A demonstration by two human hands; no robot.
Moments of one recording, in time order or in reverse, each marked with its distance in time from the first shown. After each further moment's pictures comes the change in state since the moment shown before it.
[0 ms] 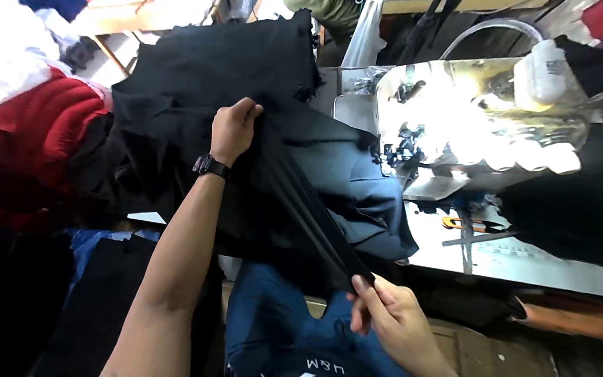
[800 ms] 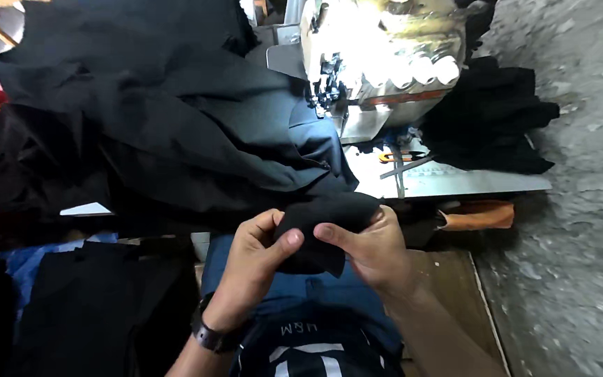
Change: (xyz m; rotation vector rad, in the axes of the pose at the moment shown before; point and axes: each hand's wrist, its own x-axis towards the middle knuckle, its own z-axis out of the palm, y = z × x) left_hand -0.236 0.213 -0.013 -1.485 -0.330 -0.349; right_hand -0.010 -0.032 -0.012 0.490 0.234 -0.167
